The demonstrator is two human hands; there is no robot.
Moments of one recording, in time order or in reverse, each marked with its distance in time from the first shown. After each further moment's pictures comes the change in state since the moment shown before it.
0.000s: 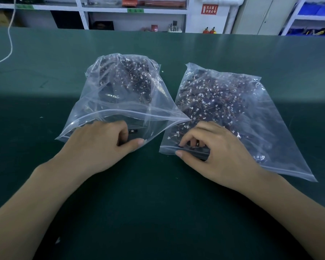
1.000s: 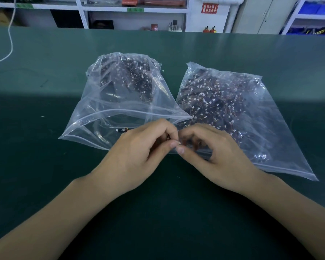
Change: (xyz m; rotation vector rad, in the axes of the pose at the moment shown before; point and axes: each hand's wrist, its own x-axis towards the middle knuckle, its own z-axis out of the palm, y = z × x) left_hand -0.024 0.059 0.013 -0.561 0.157 0.500; right_hand -0.001 -0.005 0.007 0.317 0.028 -0.075
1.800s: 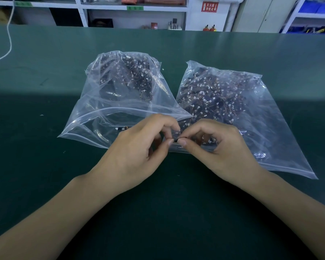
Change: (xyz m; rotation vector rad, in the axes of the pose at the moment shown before) left_hand -0.002 -0.007 0.003 0.018 0.047 0.036; right_hand 0.003 0.004 -0.001 0.147 0.110 0.010
